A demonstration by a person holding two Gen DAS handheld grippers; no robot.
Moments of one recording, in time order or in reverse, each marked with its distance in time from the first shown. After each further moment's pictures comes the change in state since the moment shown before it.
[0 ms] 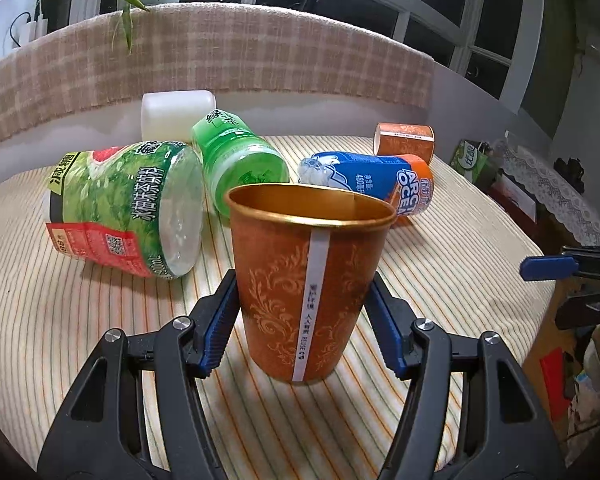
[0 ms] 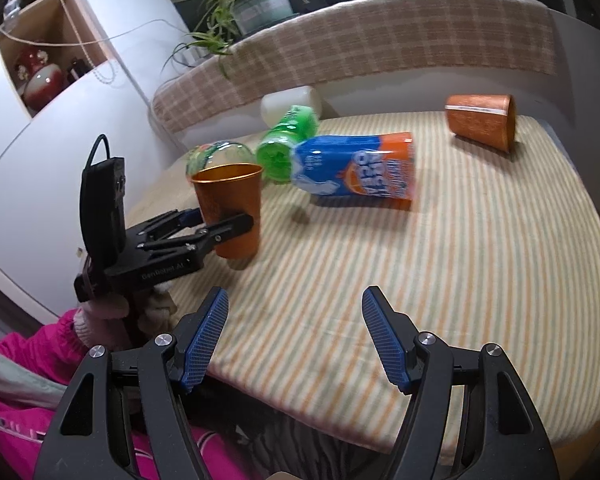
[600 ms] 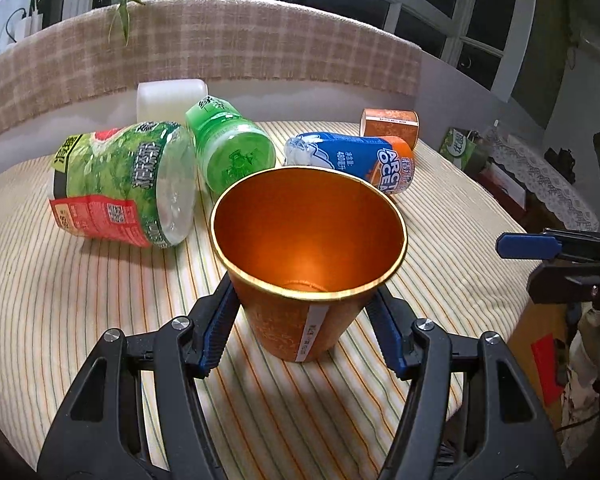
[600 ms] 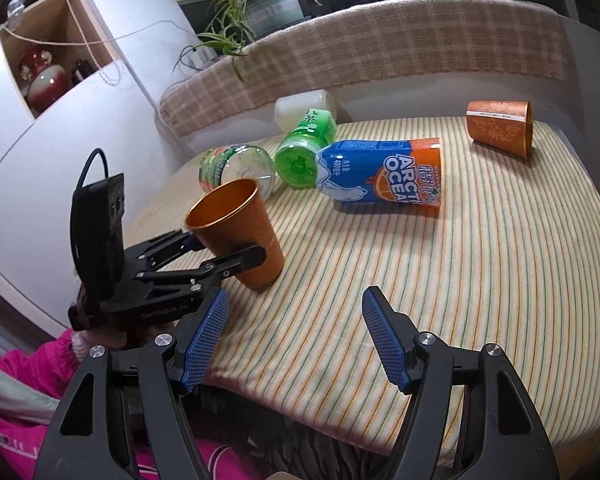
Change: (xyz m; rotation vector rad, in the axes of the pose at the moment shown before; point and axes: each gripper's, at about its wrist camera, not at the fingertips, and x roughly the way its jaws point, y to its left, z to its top) left arm -0.014 -0.006 -0.013 -0.001 0.040 -0.031; right arm 0.003 0.015 -0.002 0.026 -0.039 -0.009
